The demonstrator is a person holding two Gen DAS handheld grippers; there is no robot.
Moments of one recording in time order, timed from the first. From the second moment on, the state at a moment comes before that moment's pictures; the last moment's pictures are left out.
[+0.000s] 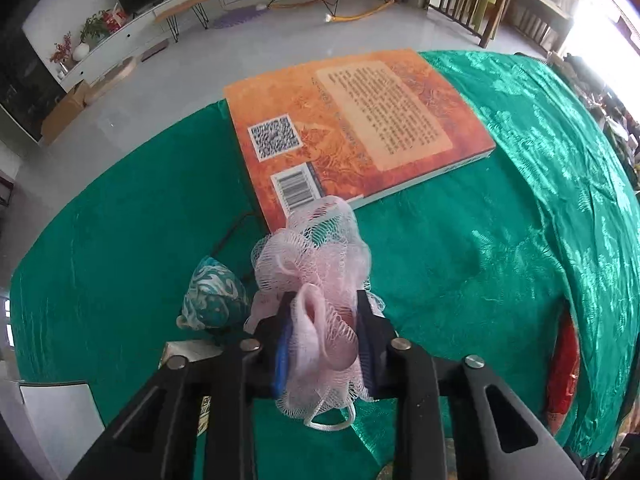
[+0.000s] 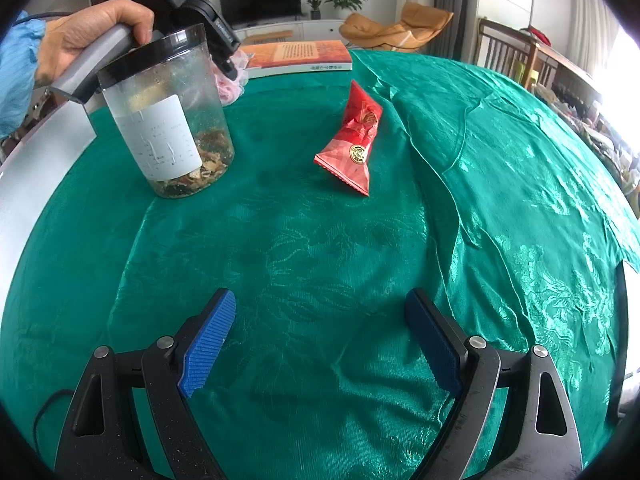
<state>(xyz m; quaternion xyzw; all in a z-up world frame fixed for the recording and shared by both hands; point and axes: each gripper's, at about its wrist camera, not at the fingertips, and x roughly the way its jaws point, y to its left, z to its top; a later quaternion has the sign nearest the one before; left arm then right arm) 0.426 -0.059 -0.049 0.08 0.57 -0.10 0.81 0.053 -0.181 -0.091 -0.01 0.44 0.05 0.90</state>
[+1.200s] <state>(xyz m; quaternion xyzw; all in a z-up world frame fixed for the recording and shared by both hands) 0.313 0.081 0.057 -0.09 0.44 -0.06 0.89 0.055 -0.183 -0.090 0.00 0.43 0.05 0.90</state>
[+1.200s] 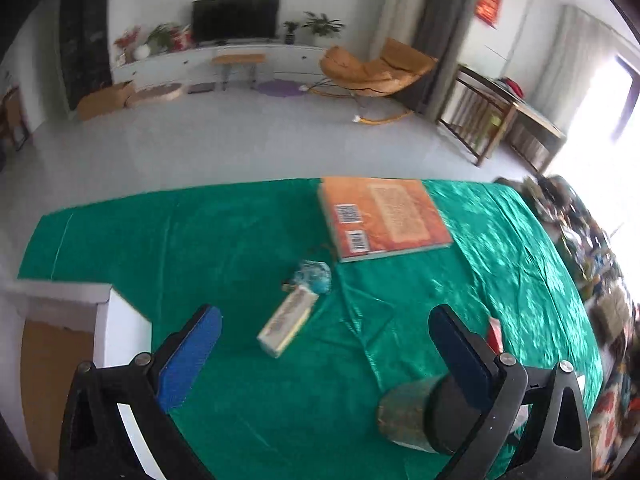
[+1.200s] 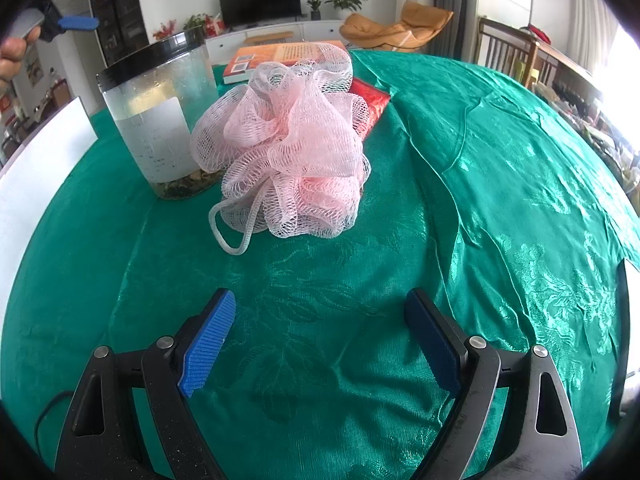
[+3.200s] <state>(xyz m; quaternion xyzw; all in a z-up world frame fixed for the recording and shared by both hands) 0.113 0.072 -0.113 -0.03 0.45 0.04 0.89 0.054 -0.187 -0.090 0.00 0.43 0.05 0.90</state>
